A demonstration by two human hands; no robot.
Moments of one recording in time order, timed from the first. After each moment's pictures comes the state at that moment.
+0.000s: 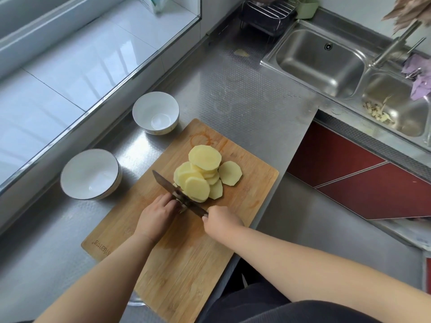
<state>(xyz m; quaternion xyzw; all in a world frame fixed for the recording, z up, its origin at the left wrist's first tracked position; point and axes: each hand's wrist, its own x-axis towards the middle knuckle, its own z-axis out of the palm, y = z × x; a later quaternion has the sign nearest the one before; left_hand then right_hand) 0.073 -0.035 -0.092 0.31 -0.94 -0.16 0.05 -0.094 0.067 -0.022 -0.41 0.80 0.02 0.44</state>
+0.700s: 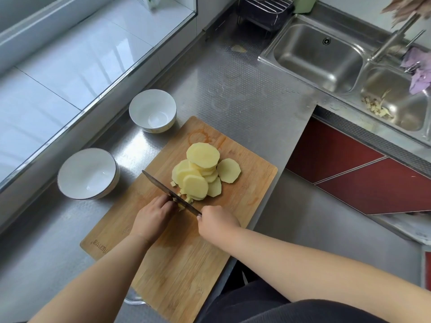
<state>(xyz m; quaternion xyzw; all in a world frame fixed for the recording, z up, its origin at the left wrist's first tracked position) 0.081 -0.037 -0.095 0.28 -0.95 -0.13 0.05 -0.084 0.069 -0.015 -0.45 0.79 0.02 0.41</state>
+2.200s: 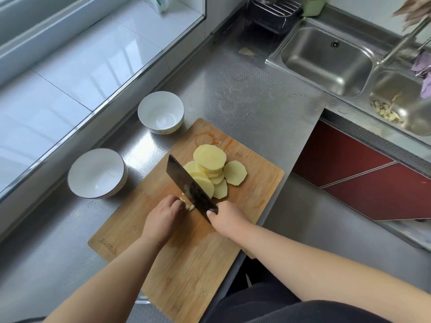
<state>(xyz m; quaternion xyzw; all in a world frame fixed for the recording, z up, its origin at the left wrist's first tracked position) 0.074 -0.028 -0.098 0.34 -0.93 -0.16 0.04 -0.101 0.065 -0.015 -0.35 0.80 -0.06 0.48</state>
